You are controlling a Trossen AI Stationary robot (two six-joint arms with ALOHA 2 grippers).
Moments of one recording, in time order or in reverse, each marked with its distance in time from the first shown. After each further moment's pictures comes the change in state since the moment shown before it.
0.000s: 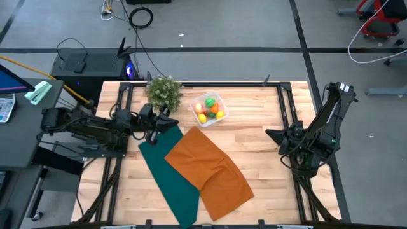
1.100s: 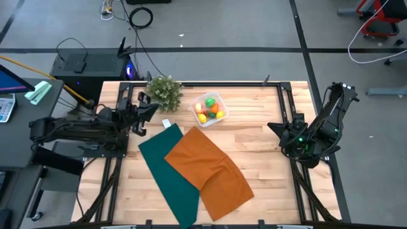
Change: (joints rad) left arm 0.122 -0.306 -0.113 -0.022 -0.119 0.163; right arm -0.084 -0.137 0.000 0.000 -0.059 -0.190
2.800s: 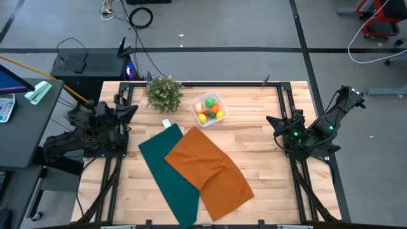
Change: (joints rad) left arm 0.003 -0.825 0.000 -0.970 -0.107 0.146; right arm -0.204 0.003 0.000 0.082 -0.037 0.043
